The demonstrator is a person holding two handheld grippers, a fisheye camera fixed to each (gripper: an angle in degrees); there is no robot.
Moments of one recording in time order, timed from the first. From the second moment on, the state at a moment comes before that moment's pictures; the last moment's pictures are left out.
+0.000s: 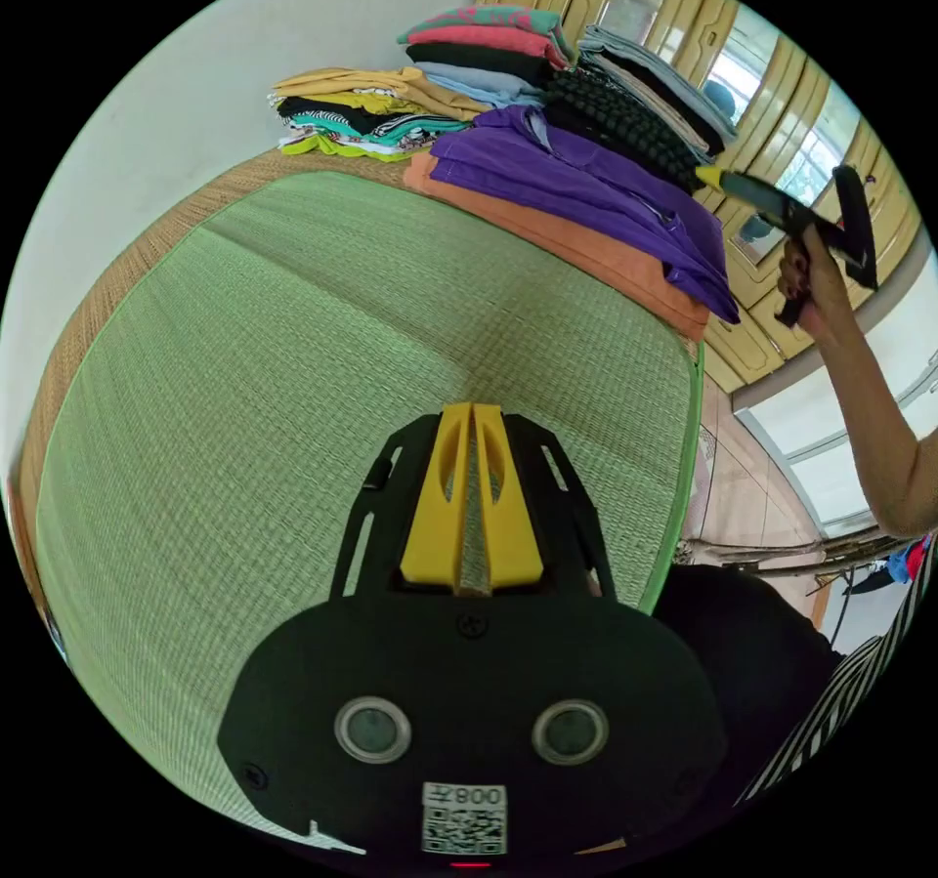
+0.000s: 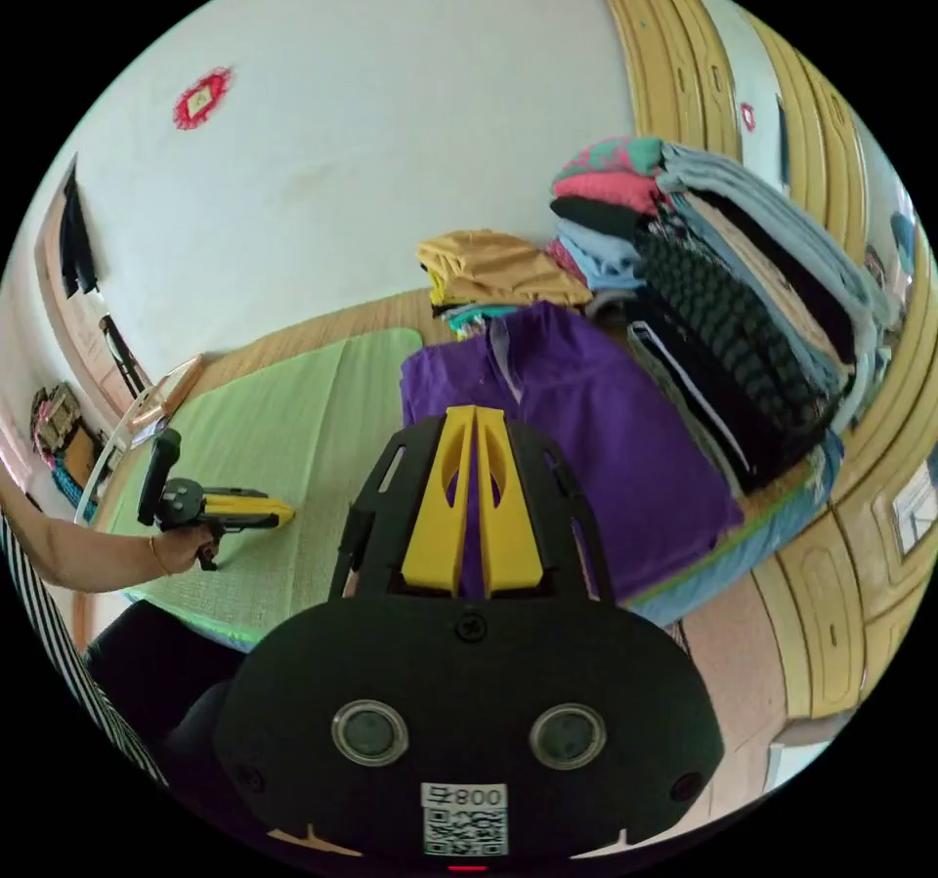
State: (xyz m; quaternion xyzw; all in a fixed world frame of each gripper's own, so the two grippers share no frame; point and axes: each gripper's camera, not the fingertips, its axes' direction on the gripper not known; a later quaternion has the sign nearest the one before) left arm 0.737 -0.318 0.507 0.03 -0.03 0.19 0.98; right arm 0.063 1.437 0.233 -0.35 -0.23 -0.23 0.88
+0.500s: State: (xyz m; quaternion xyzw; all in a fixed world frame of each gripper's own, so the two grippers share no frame) left arm 0.686 -0.265 0.532 0.04 -0.06 0.20 0.98; right arm -0.186 1.441 0.546 -0.39 -0.18 -0.28 0.86
